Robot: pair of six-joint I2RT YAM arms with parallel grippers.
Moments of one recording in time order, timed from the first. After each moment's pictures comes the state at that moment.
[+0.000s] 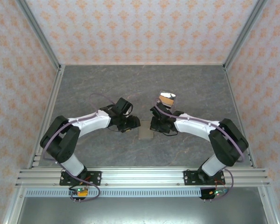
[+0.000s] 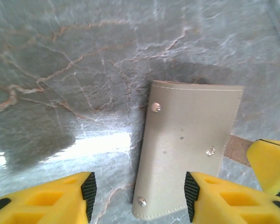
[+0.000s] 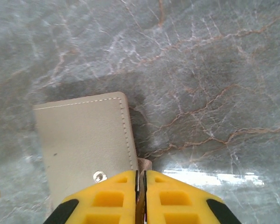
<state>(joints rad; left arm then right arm) -0.56 1.60 0.94 -0.43 0.28 -0.88 0.73 1.54 0.90 -0.45 0.00 0.90</state>
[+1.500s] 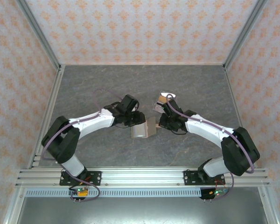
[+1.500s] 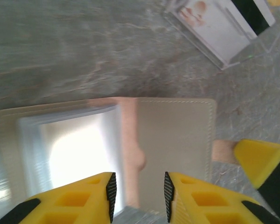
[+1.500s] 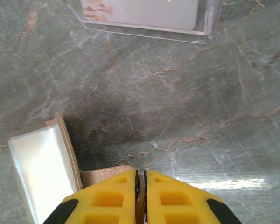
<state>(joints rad) -0.65 1.67 1.05 -0.36 0.23 -0.88 0.61 1.42 0.82 -0.48 0.00 0.89</state>
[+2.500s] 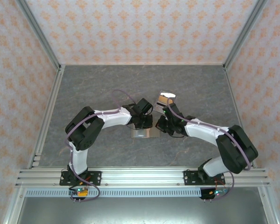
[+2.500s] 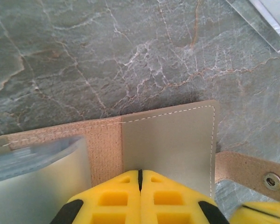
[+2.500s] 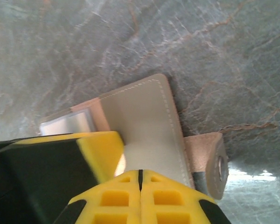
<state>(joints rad) -0.73 1.94 1.20 -0.36 0.21 -0.88 0.59 1.46 0.70 -0.21 -0.19 1.03</state>
